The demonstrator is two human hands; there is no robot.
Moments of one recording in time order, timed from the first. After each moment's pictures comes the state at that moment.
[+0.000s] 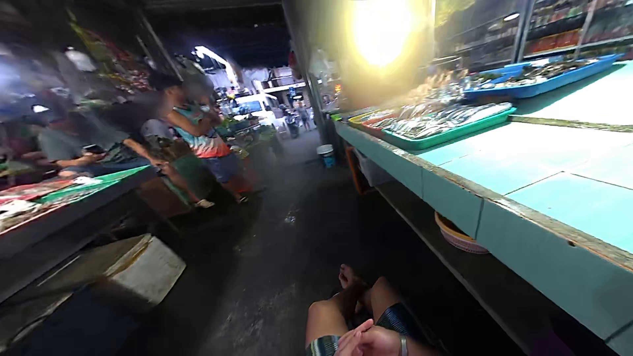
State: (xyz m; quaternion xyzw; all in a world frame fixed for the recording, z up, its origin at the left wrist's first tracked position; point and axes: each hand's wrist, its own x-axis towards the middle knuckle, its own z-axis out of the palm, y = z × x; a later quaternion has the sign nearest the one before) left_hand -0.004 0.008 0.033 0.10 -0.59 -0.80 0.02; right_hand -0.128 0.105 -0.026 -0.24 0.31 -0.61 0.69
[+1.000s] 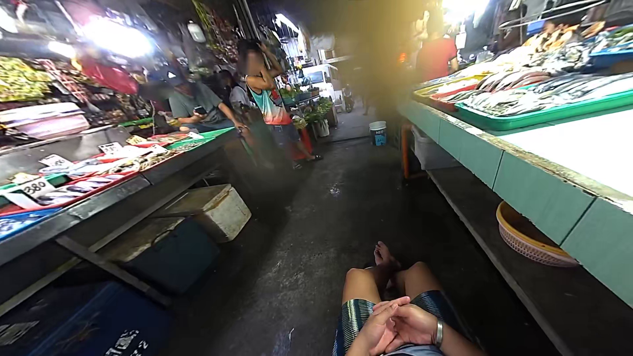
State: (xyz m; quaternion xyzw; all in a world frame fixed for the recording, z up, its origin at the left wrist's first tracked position) left_hand -0.011 -0.013 -0.013 0.02 -0.50 -0.87 -0.03; right_hand -0.131 0.107 -0.025 -0.24 0.29 -0.58 0.72
